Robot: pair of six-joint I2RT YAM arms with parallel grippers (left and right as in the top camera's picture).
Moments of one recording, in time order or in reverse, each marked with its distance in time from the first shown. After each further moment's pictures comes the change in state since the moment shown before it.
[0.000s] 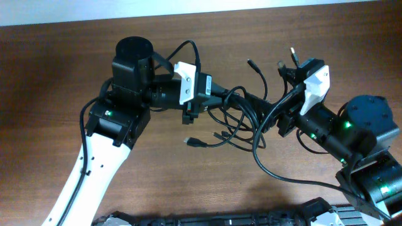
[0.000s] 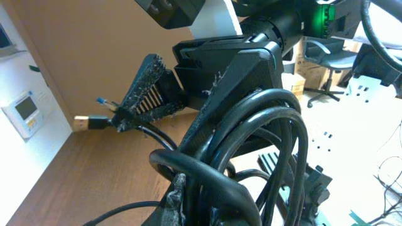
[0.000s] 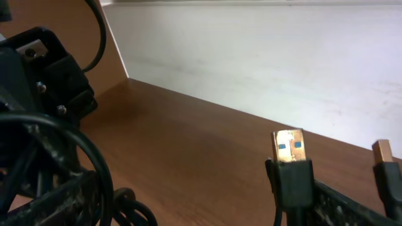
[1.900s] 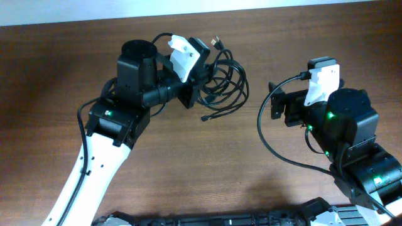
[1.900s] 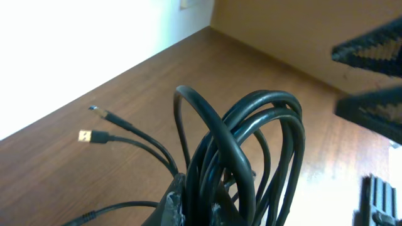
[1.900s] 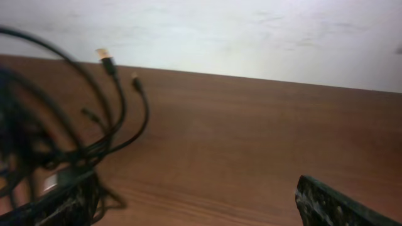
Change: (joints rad) left arm -0.001 0.000 0.000 -0.157 -0.697 -0.328; right arm 0.006 0.041 0.000 -0.179 0.420 0.024
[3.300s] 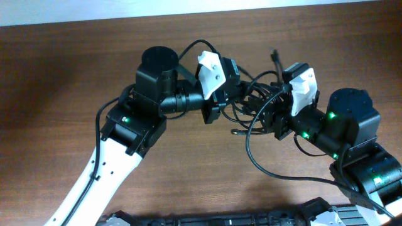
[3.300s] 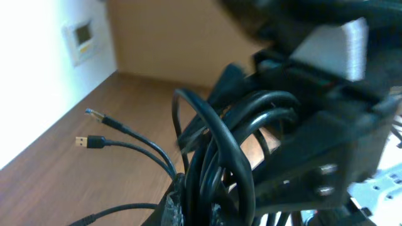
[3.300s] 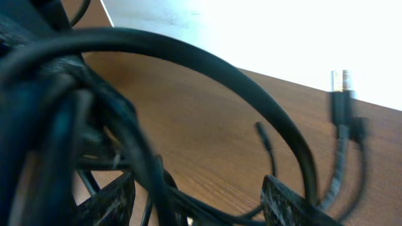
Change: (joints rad) left arm -0.143 0.000 0.000 0.156 0.281 0.078; right arm 0.000 0.000 0.000 0.035 -0.401 -0.055
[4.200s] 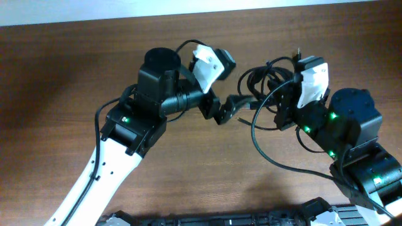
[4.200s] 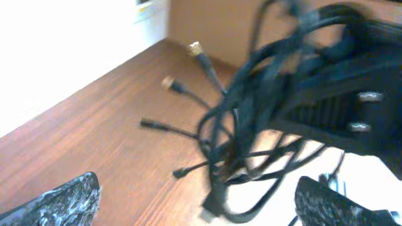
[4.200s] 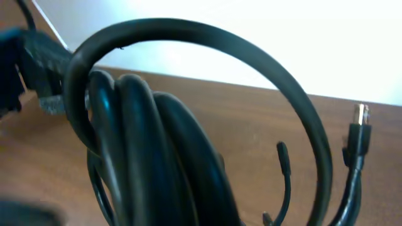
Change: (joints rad) left arm -0.002 -0.001 0.000 -0.088 -0.271 -0.137; right arm 0.004 -0.001 0.000 0.057 0.187 0.108
